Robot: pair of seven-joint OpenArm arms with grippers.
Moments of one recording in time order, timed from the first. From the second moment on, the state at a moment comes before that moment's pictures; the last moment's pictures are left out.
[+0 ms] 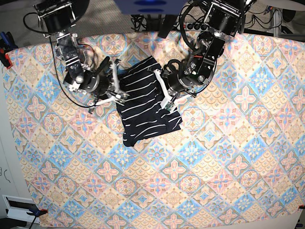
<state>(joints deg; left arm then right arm) 2.1 -7.1 21.7 77.9 -13.2 -10.9 37.1 -6.0 18.4 -16.0 90.5 -8.3 41.0 -34.5</state>
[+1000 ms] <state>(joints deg) 10.5 -9.8 6.2 100.9 -15.4 -9.3 39.7 -16.9 18.0 -19.1 109.8 -8.4 41.6 -34.9</state>
